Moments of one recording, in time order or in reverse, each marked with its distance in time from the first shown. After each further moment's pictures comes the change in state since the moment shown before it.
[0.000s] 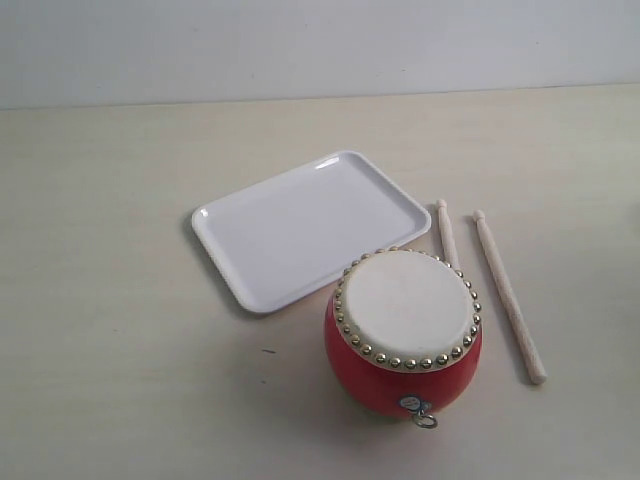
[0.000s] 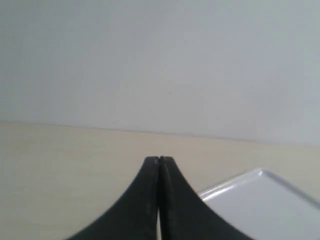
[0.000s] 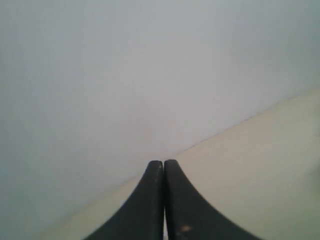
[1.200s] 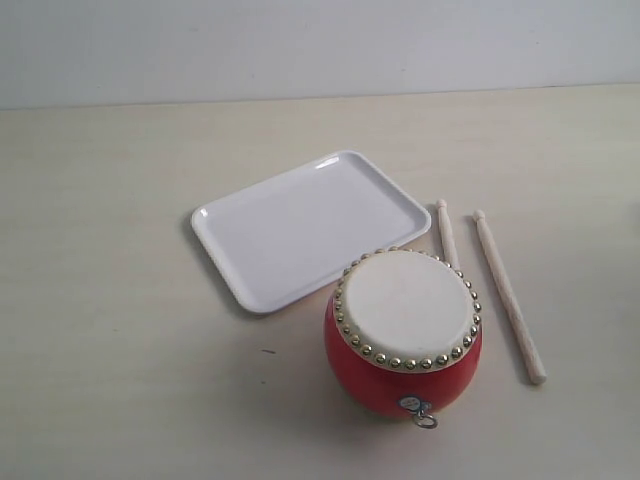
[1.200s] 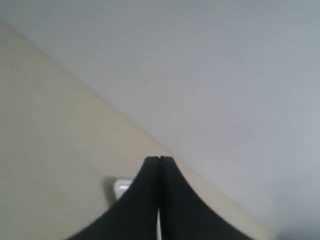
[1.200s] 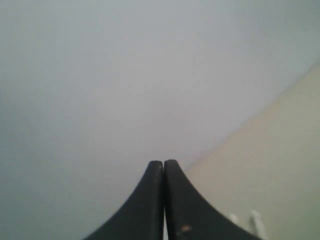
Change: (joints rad) left arm 0.000 0.098 -0.042 -0.151 0.016 -0.506; right arm 0.000 0.155 -0.199 0.155 0.125 0.037
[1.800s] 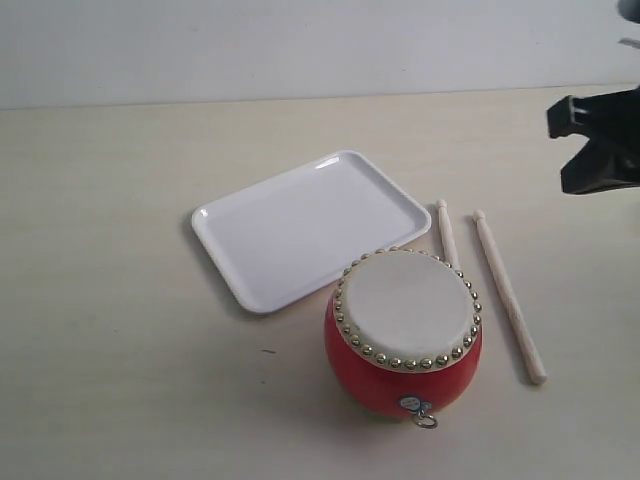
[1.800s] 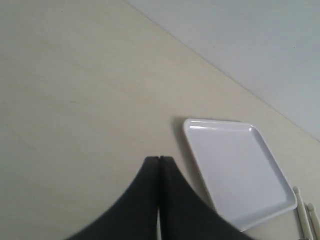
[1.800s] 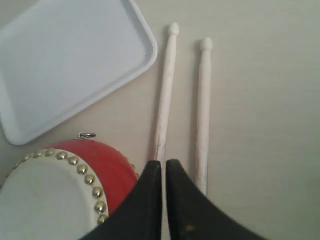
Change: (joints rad) left arm 0.000 0.324 -0.049 -0.008 0.070 0.165; right arm 0.070 1.153 -0.705 0.053 0.640 -0.564
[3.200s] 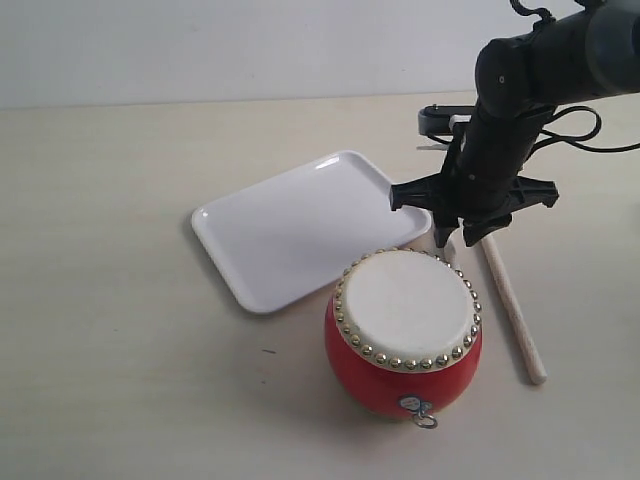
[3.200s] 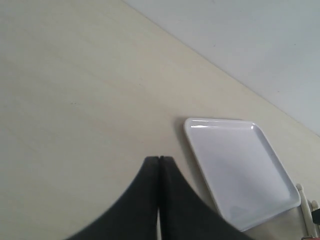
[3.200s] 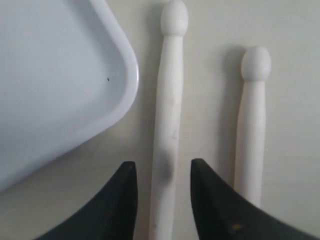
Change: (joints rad) left arm 0.000 0.000 0.000 0.000 0.000 0.023; right arm 0.243 0.710 -0.369 -0.376 -0.050 0.459
